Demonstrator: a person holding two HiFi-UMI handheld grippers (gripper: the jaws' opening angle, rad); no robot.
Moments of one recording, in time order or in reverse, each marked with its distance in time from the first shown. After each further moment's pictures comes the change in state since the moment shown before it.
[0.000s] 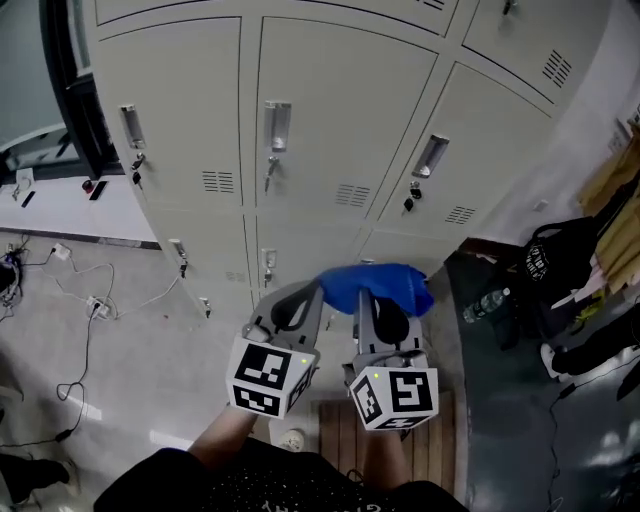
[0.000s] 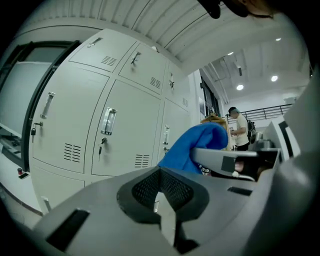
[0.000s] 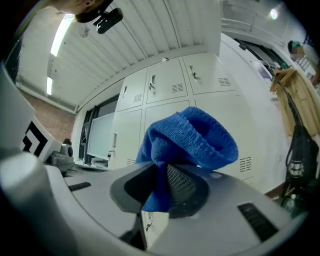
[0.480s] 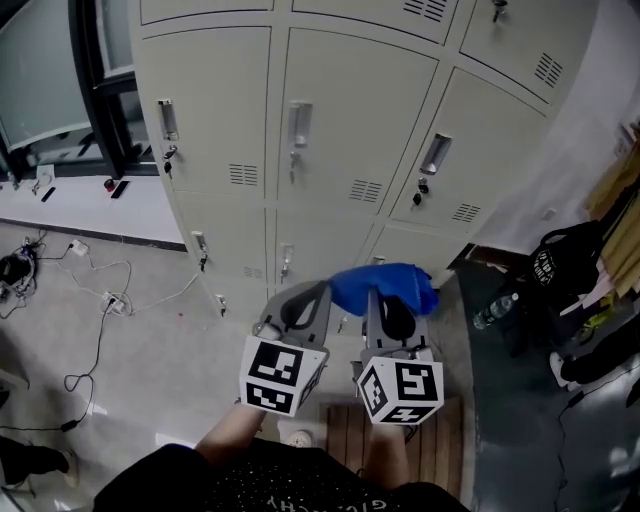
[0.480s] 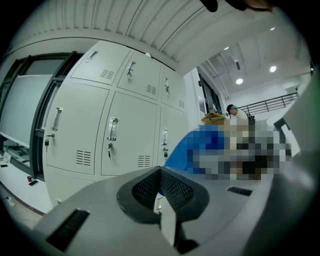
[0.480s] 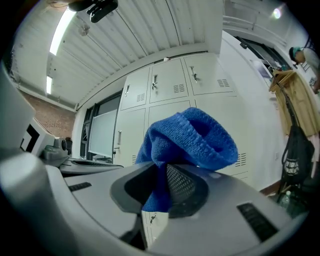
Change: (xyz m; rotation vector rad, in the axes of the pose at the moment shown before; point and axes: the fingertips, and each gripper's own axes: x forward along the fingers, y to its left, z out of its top) left arm -0.048 -0.021 0.002 0.057 -0.009 0.057; right arm -0.039 0.016 -0.005 0.004 0.048 -0.010
